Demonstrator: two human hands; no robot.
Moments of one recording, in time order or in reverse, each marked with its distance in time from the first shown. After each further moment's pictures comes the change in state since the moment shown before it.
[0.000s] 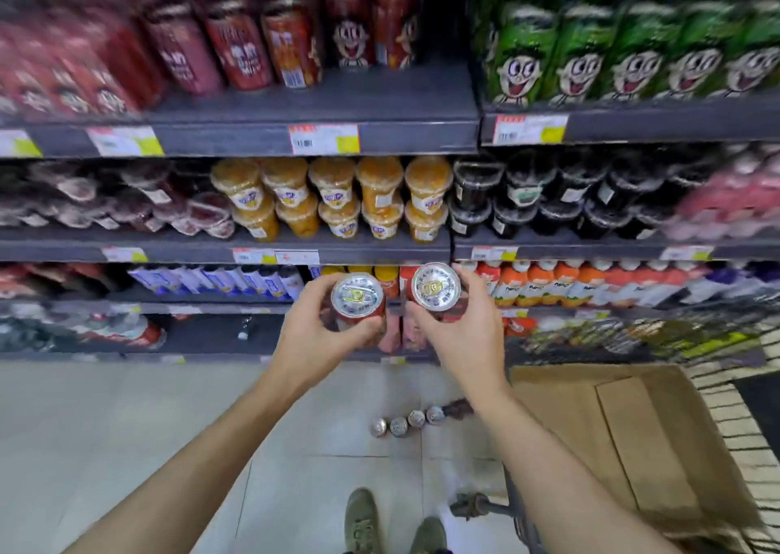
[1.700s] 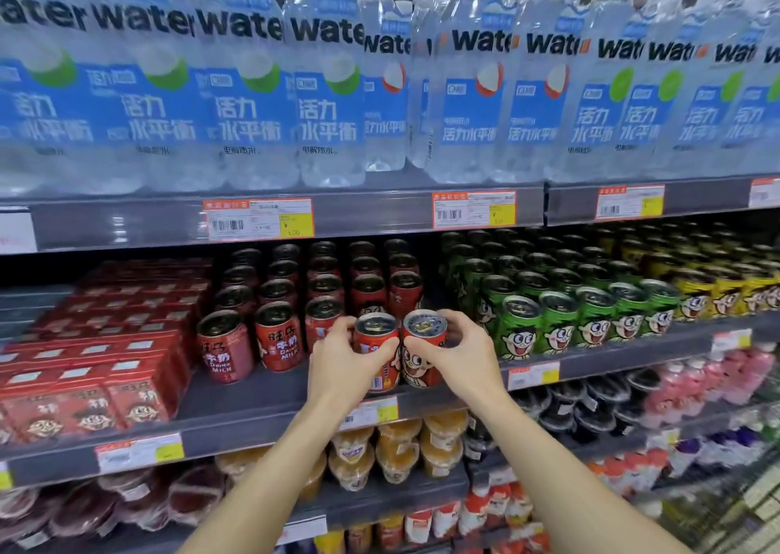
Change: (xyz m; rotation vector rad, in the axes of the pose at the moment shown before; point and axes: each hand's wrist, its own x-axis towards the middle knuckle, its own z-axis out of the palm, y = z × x) left_hand 0.254 0.121 -0.094 0.054 0.082 0.219; right_hand 0.215 -0.187 0.035 0.014 0.162 -0.054
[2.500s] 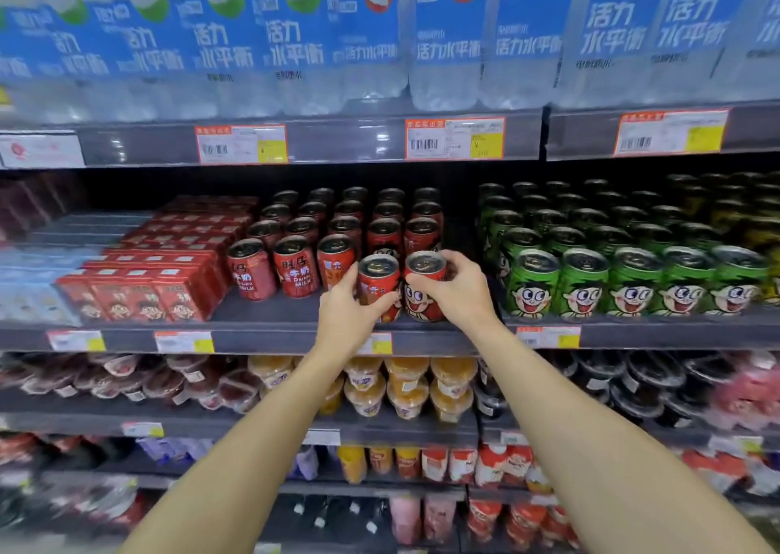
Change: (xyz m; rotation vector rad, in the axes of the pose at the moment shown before) left_hand -0.024 -0.002 0.040 -0.012 0.124 -0.009; right_hand 0.036 0.018 -0.010 0.105 -0.228 -0.063
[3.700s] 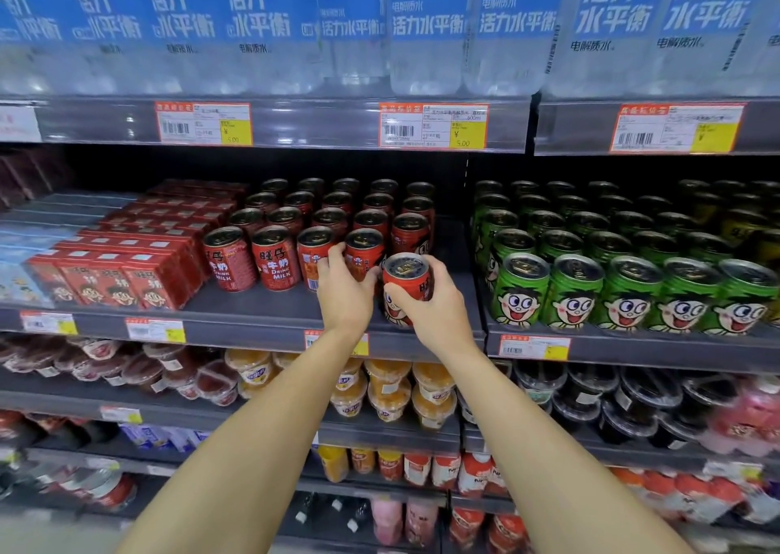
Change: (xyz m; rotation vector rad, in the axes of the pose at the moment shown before) left_hand 0.034 0.003 0.052 0.166 0.349 -0.119; right_hand -0.006 0.034 0.011 0.059 -0.071 -0.090
